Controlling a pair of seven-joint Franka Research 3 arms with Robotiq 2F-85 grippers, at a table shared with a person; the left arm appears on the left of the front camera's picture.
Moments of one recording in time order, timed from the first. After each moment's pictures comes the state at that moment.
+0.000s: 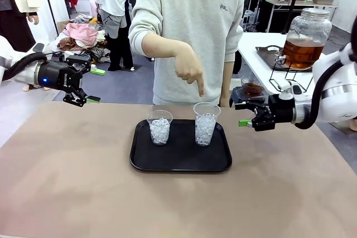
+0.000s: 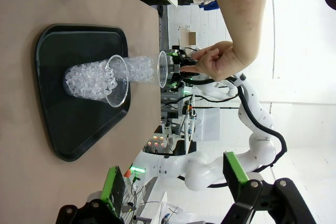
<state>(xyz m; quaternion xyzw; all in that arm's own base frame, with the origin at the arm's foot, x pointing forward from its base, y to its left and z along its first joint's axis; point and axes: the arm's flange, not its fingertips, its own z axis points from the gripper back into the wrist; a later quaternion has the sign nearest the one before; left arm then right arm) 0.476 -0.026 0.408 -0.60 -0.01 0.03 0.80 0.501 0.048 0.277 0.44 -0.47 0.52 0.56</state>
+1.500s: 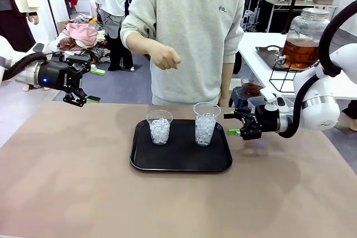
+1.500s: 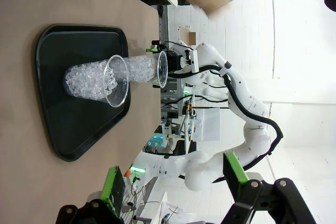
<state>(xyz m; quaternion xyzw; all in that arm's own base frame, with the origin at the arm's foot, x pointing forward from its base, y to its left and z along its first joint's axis) 0.476 -0.026 0.408 -0.60 -0.01 0.03 0.80 0.521 0.078 0.220 0.47 -0.47 0.51 0.54</state>
